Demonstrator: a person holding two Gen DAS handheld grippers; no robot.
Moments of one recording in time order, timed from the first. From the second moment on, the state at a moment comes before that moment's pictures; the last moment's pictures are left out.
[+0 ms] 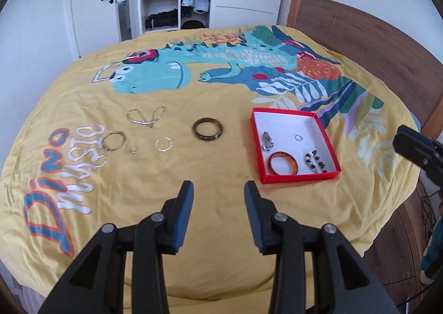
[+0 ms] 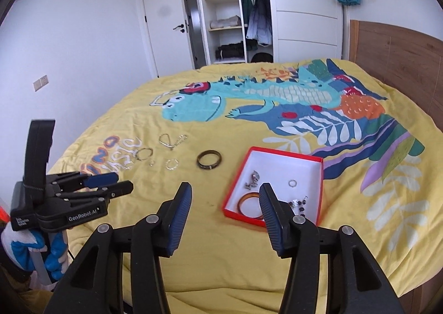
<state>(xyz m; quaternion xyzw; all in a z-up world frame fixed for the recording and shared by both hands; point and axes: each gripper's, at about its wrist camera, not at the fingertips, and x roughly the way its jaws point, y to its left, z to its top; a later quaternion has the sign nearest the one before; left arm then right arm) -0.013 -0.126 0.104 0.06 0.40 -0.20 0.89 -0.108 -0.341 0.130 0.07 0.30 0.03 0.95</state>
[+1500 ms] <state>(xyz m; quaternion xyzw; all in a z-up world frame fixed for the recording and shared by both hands) 0.154 0.051 -0.013 -0.06 0.45 -0.07 0.89 0.095 -0.177 -0.010 0.05 0.40 0.24 0.88</state>
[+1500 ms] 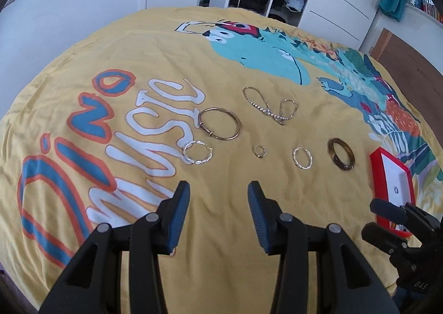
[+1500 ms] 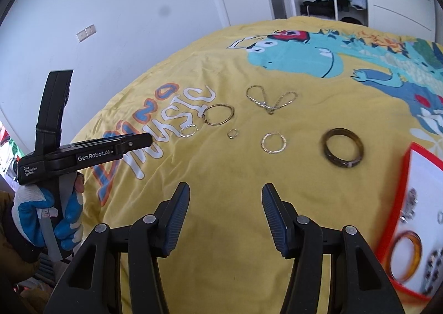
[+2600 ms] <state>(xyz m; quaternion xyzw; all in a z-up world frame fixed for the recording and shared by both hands) 0.237 0.054 -0.094 0.03 0.48 -0.15 0.86 0.242 -0.108 -0.089 0.04 0.44 0.26 0.86</state>
